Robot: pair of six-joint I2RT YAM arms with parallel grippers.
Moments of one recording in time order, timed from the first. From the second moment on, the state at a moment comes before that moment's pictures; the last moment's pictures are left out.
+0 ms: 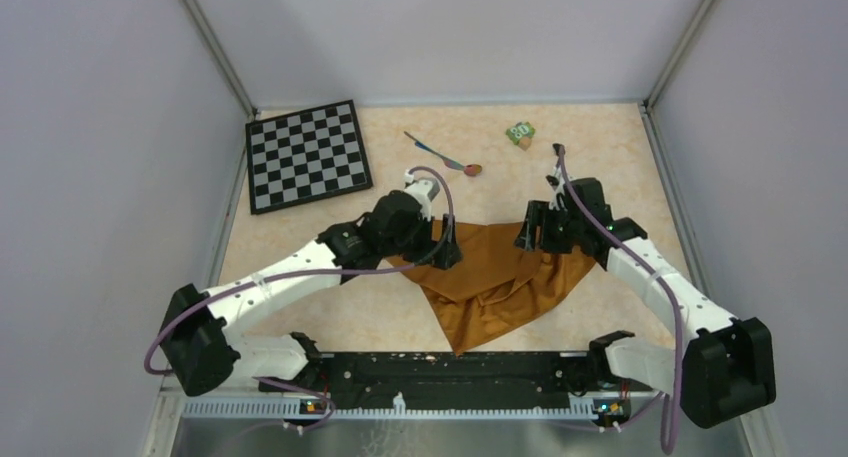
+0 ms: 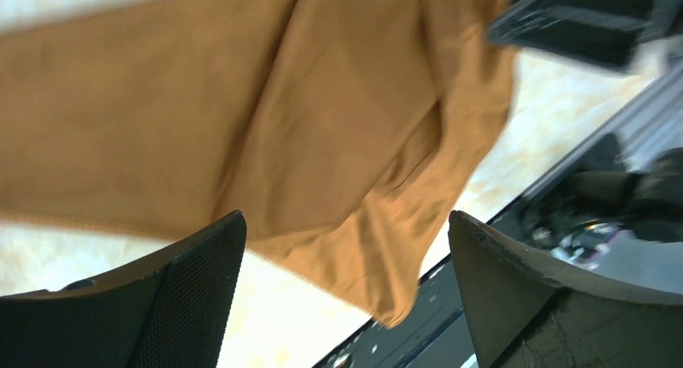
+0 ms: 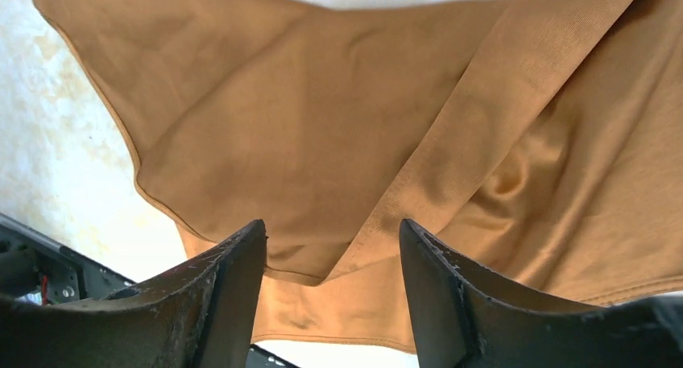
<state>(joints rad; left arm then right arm) -0.86 1.24 0.98 -0.36 0.05 -0.55 0.30 1.12 0.77 -0.49 -0.25 0.37</state>
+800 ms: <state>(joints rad) -0.66 1.14 0.59 -0.31 0.03 -1.06 0.52 1.14 0.48 -0.31 -0.05 0.91</state>
